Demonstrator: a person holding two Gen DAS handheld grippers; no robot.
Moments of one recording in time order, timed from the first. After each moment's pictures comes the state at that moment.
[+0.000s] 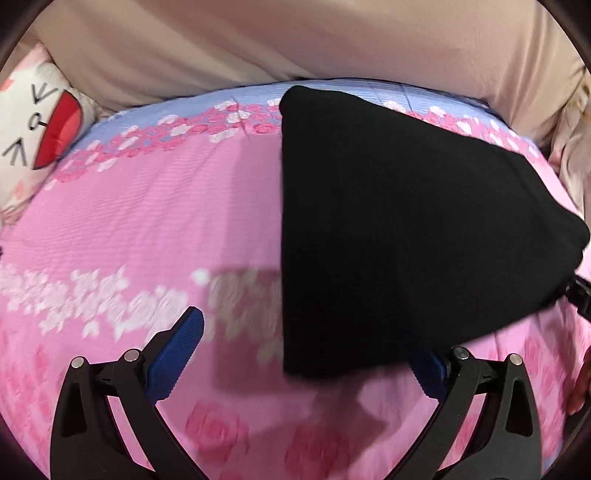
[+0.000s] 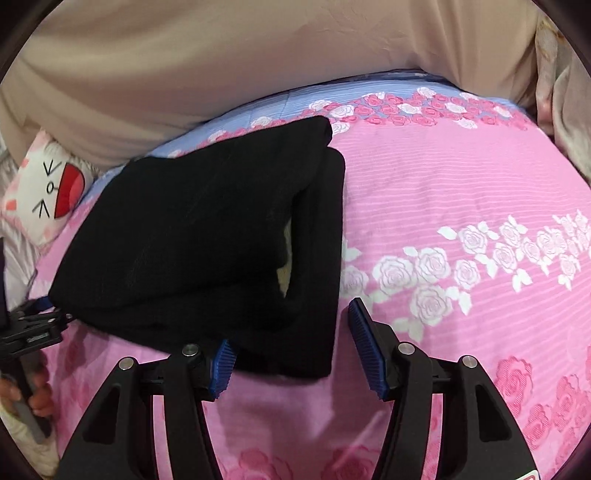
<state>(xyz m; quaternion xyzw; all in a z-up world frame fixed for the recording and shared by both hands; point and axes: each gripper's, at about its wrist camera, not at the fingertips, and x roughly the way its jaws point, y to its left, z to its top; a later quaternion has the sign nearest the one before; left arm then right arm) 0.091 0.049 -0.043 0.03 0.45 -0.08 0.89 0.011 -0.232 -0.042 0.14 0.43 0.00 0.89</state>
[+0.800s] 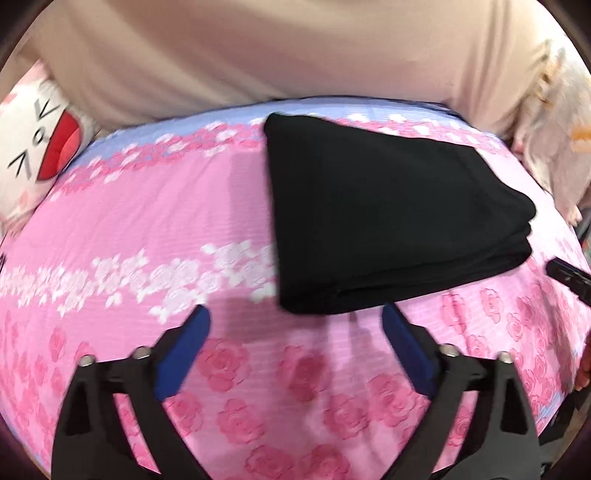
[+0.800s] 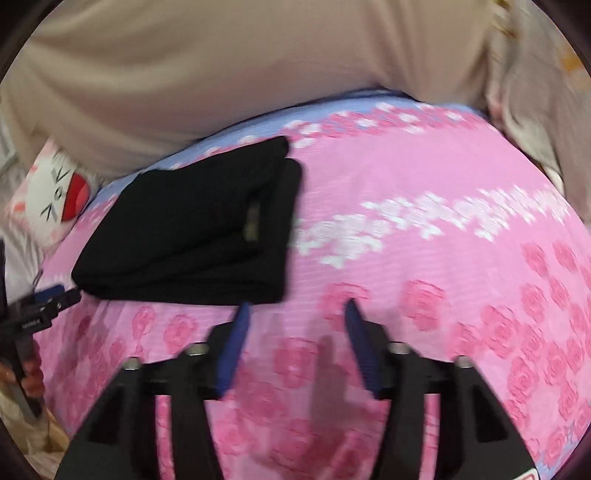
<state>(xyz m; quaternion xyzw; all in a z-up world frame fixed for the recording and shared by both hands) 0.024 0.053 -0.015 0.06 0.41 -0.13 0.90 -0.062 -0.226 -0.010 0.10 0.40 0.00 0.91</state>
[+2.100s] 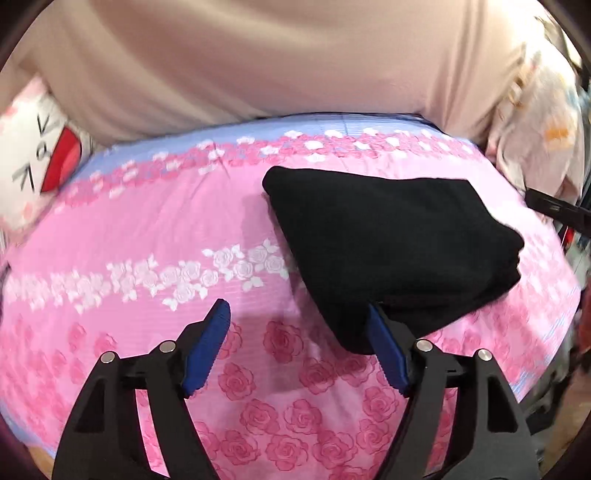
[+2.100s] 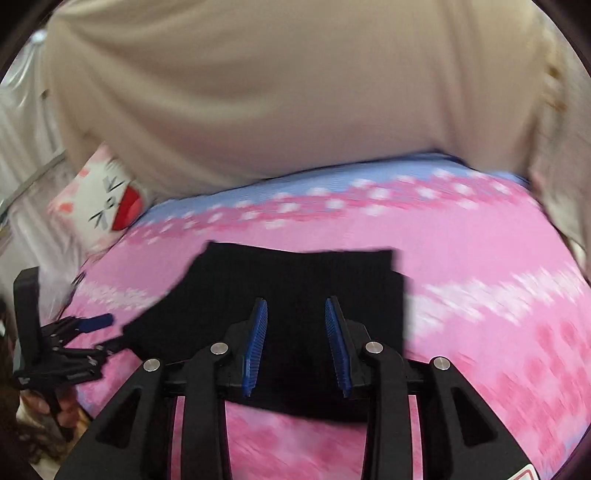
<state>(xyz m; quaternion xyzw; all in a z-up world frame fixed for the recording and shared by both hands) -0.020 0.066 0.014 0.04 0.41 -0.15 0.90 -0.030 -0.155 0.080 0.07 0.36 0.10 0.93</state>
